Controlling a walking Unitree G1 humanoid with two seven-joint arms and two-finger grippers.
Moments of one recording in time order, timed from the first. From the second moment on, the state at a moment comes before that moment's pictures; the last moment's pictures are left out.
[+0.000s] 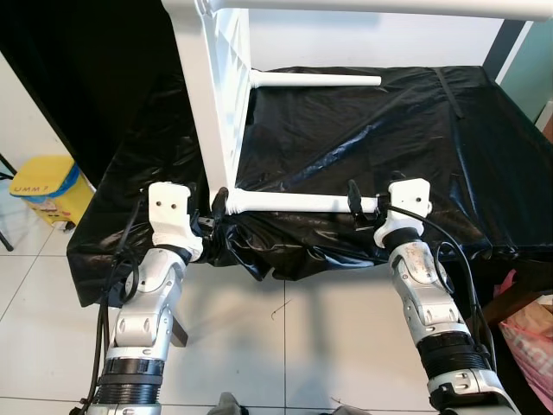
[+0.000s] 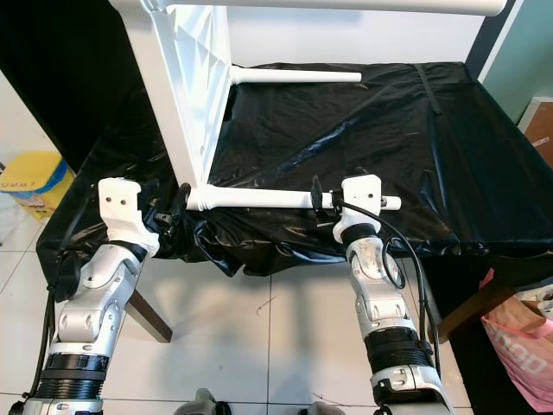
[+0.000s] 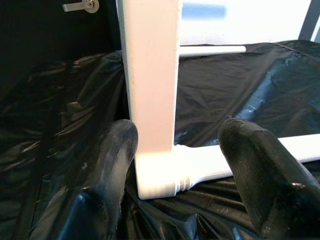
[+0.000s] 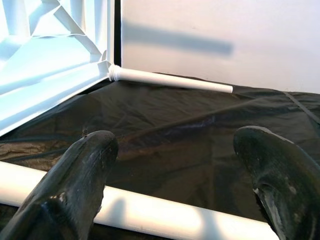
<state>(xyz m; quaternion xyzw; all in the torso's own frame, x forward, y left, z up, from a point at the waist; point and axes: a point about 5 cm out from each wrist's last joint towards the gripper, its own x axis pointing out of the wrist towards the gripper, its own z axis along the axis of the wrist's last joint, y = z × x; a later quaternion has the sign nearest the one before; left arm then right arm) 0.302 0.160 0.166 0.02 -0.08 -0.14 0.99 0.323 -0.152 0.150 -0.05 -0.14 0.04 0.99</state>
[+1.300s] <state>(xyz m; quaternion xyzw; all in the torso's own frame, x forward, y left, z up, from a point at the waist) 0.302 0.153 0.154 0.02 -0.08 -0.15 0.99 0.318 -0.165 0.139 -0.07 -0.13 0.03 0.99</state>
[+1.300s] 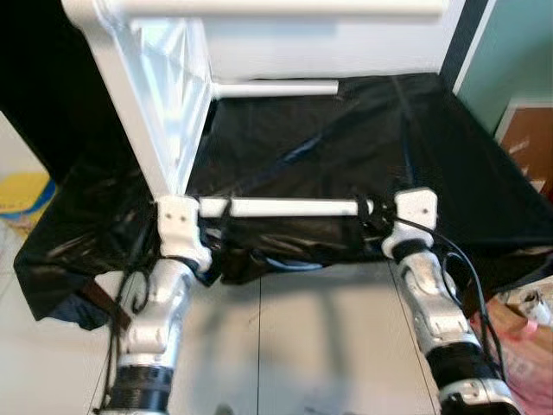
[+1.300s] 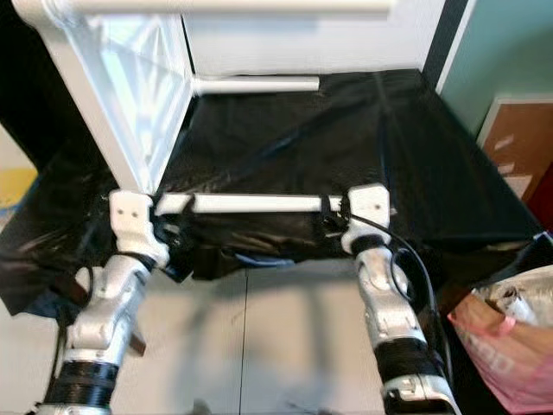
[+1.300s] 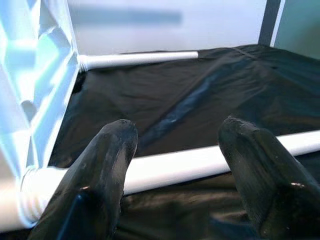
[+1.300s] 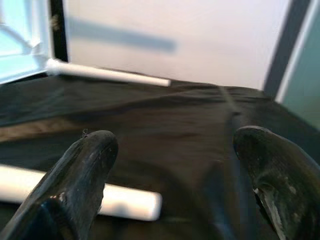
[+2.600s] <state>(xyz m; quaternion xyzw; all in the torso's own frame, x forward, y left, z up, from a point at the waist) 0.335 0.140 0.147 -0.19 0.13 -0.19 0.95 0.314 -0.129 0.202 -0.16 -0.26 0.09 0.95</state>
